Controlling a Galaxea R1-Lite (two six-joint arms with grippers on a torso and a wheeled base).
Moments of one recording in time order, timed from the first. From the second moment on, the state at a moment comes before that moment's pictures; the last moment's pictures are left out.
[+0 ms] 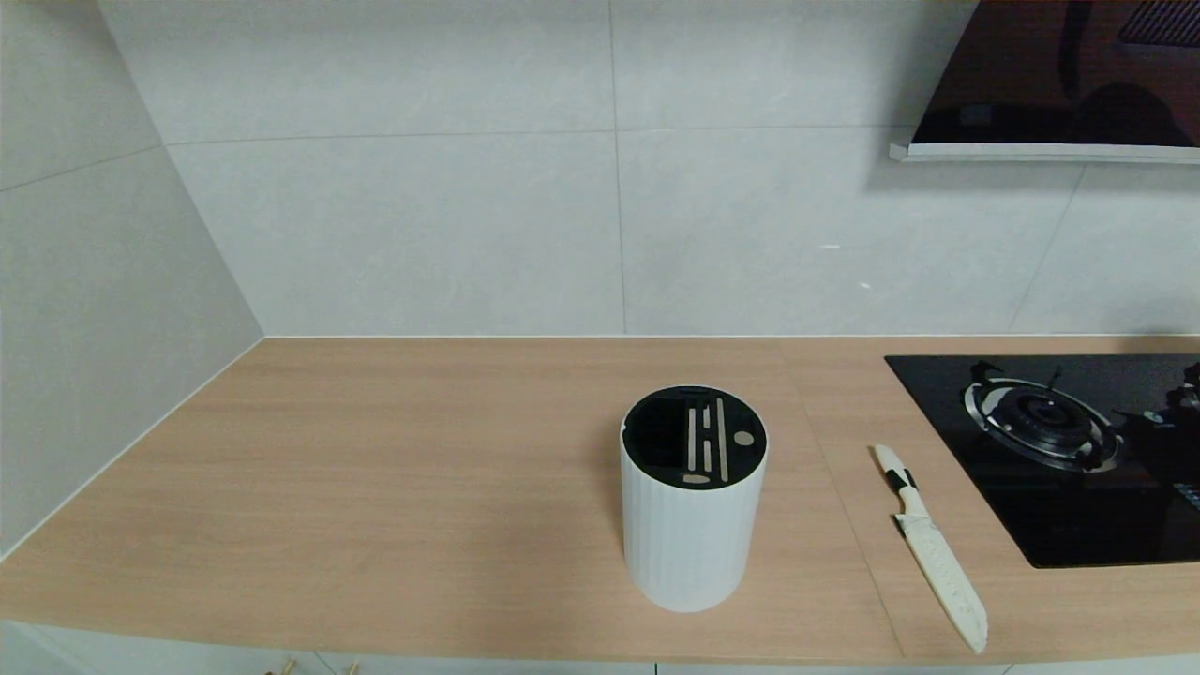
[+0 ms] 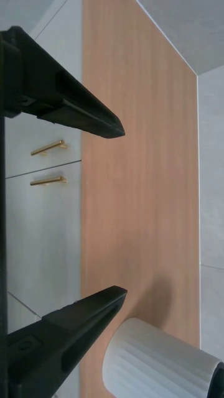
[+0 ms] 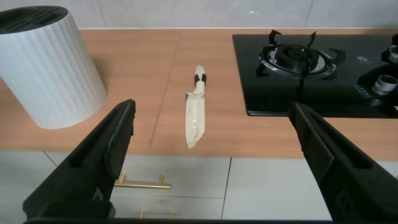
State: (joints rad) left arm 0.00 0.00 0.00 0.00 0.00 0.00; right arm 0.00 0.00 0.00 -0.01 0.01 0.00
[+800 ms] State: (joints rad) left arm 0.00 0.00 0.00 0.00 0.00 0.00; right arm 0.04 0.16 -0.14 -0.01 0.05 0.00
